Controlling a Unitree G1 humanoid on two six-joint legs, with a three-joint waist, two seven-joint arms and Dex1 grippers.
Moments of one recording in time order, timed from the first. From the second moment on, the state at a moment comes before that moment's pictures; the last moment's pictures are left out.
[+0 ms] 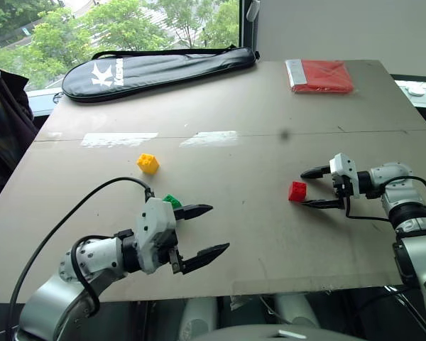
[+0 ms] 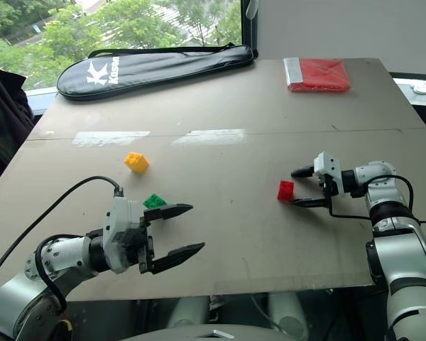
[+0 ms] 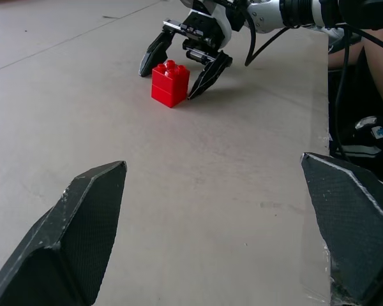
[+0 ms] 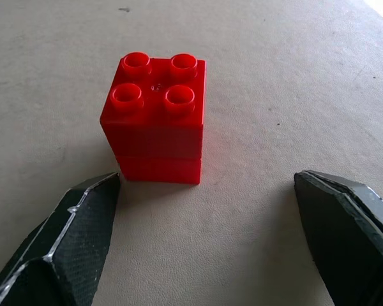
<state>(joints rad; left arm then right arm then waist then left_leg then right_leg) 0.26 0.72 0.14 -0.73 -0.64 0.45 -0.88 -0.80 -0.59 0.13 1.13 0.15 -0.46 1.54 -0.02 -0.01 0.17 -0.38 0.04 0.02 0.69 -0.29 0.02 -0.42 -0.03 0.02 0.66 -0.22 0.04</state>
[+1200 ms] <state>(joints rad) 0.24 0.72 0.12 -0.73 -0.63 0.45 -0.90 -0.82 -0.58 0.09 1.15 0.10 -0.46 1.49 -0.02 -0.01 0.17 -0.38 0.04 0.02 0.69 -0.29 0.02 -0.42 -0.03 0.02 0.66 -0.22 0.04</state>
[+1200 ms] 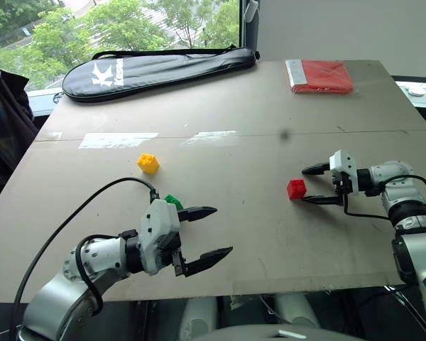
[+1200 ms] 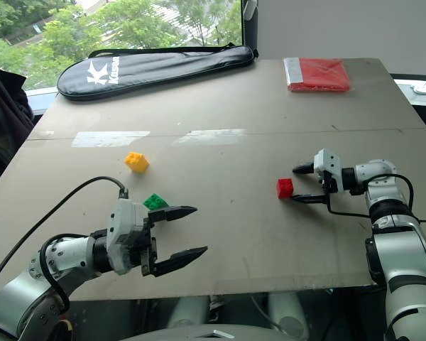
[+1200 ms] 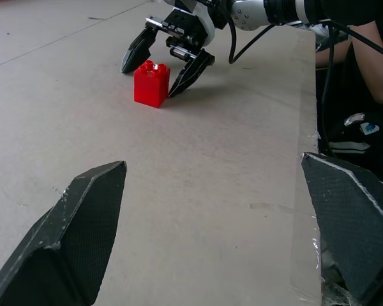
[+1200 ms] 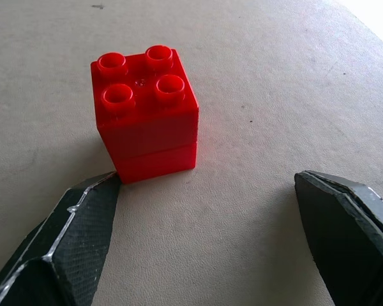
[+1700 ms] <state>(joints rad) 0.44 0.48 0.23 -0.71 -0.45 0.28 -0.63 -0.52 -0.66 -0.05 0.67 0.40 -0.22 1.56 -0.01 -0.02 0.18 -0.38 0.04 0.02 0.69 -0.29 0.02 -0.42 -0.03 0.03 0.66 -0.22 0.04</state>
